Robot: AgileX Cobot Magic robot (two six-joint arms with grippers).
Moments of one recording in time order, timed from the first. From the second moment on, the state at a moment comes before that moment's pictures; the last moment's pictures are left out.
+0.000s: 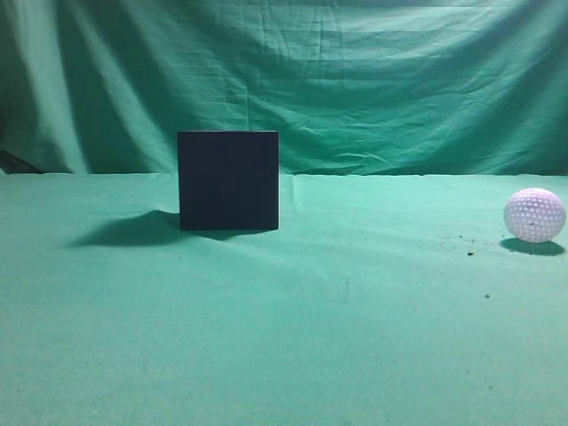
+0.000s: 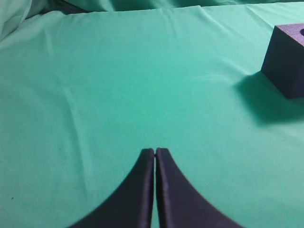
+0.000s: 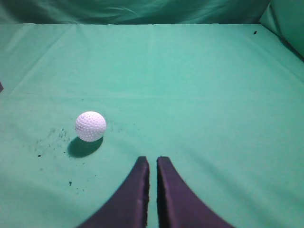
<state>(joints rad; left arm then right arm) -0.10 -0.02 0.02 0.09 0.36 -0.03 0.07 -0.01 0.03 0.13 0.39 -0.12</state>
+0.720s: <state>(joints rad) -0.10 -0.02 0.02 0.09 0.36 -0.03 0.07 -0.01 0.03 0.13 0.39 -0.12</state>
